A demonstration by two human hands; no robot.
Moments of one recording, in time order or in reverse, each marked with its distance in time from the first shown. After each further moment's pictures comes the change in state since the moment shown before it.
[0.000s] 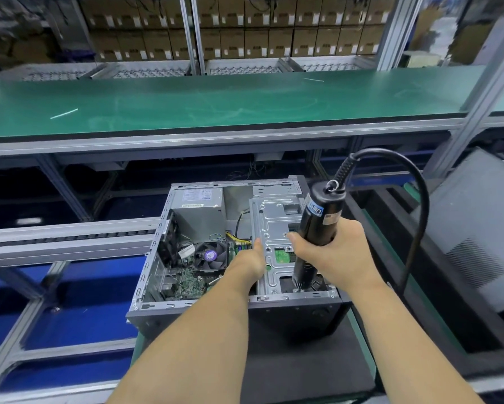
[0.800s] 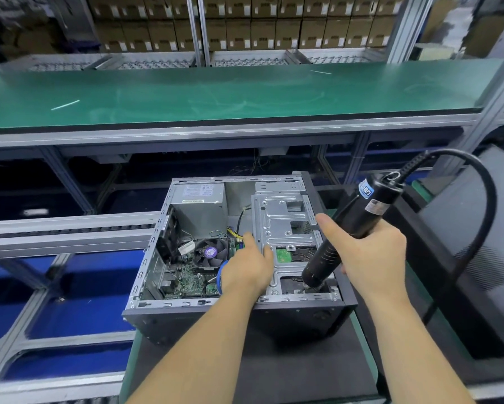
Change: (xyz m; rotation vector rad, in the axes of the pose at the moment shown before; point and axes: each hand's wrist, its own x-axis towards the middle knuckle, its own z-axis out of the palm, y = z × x) left_hand -0.054 -0.003 -0.001 0.096 0.330 0.265; right_hand -0.004 0.004 -0.017 0.047 0.302 0.163
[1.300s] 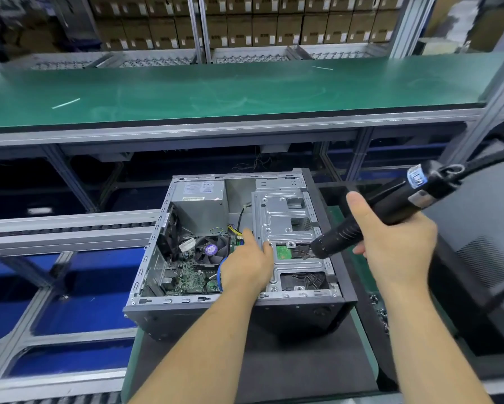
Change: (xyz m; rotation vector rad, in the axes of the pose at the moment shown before) left_hand -0.002 0.001 0.000 0.037 0.066 0.021; right_hand 0.011 -0.002 -0.015 0.141 0.171 0.041
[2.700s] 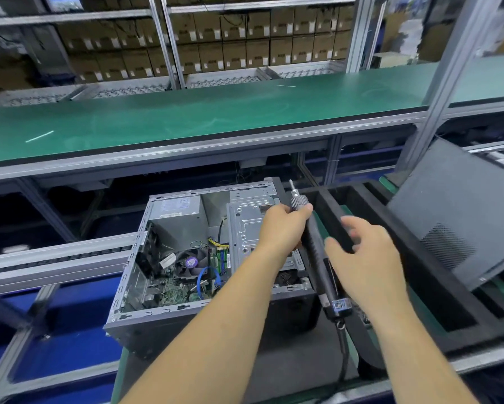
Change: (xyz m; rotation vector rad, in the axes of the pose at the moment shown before) left_hand -0.013 0.127 -0.031 -0.868 -0.264 0.045; right_hand -0.028 0.007 -0.045 -0.554 -0.184 0.011
